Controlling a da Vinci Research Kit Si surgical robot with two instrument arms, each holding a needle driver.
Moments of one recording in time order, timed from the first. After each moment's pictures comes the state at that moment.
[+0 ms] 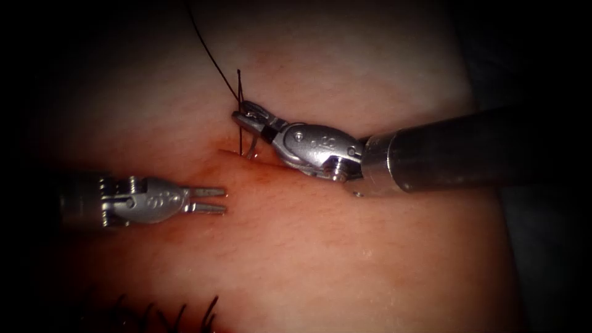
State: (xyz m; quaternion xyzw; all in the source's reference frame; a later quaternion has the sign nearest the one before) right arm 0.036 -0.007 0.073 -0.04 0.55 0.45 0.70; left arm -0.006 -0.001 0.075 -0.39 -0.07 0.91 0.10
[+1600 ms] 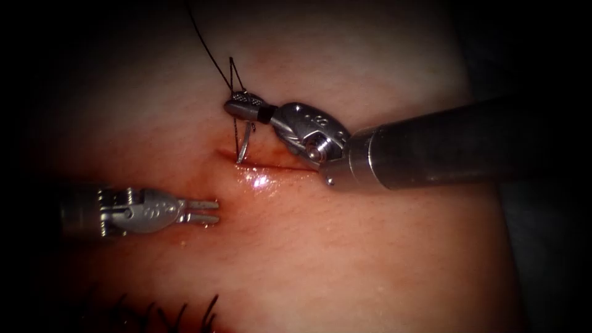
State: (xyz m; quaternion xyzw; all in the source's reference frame) right arm 0.037 -0.006 0.074 0.17 0.56 0.52 0.62; left arm -0.004 -0.003 0.077 -0.38 -0.09 0.92 0.09
